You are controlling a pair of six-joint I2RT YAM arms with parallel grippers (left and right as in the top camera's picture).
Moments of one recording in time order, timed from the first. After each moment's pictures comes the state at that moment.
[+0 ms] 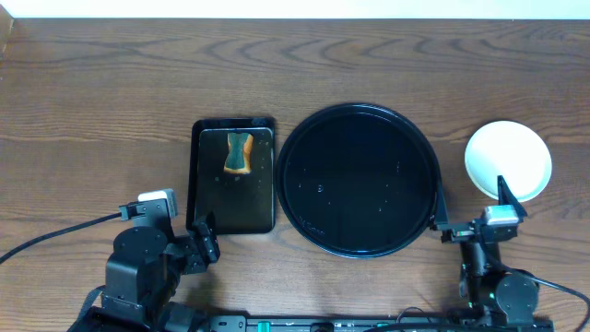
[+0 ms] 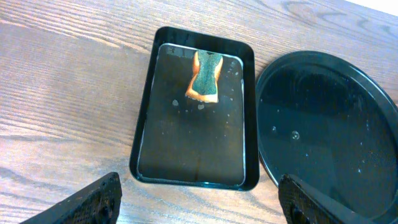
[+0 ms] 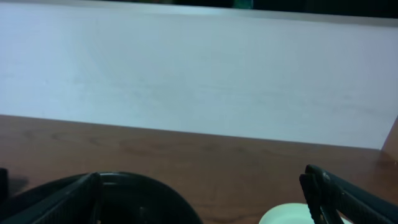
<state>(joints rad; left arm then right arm) -0.29 0.48 0.85 -1.07 -0.11 -0.41 0.05 0.01 0.07 0.06 -0.03 -0.06</state>
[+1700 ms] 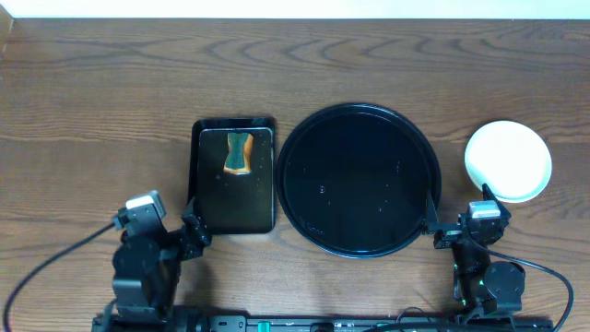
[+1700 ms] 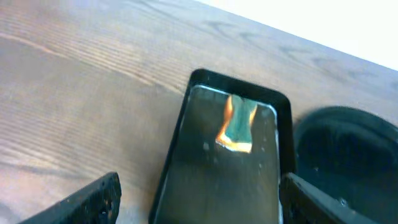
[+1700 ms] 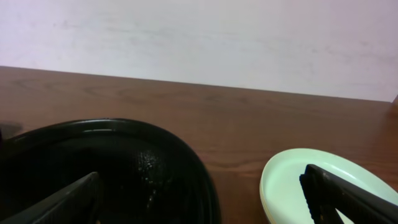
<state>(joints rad) -0.06 0.26 0.49 -0.70 -0.10 -0.33 0.05 0.01 0.01 -0.07 -0.03 -0.07</state>
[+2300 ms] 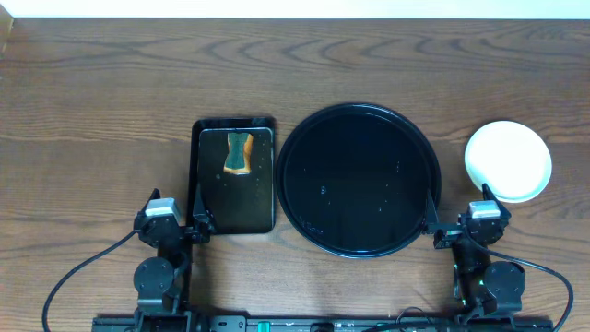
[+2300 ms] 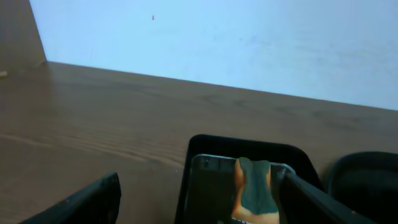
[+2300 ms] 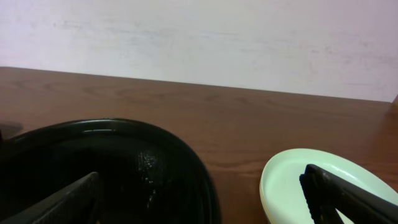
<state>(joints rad) -0.02 0.01 0.02 -0.11 -0.08 -0.12 0.05 0.01 0.01 -0.07 -0.03 -0.07</state>
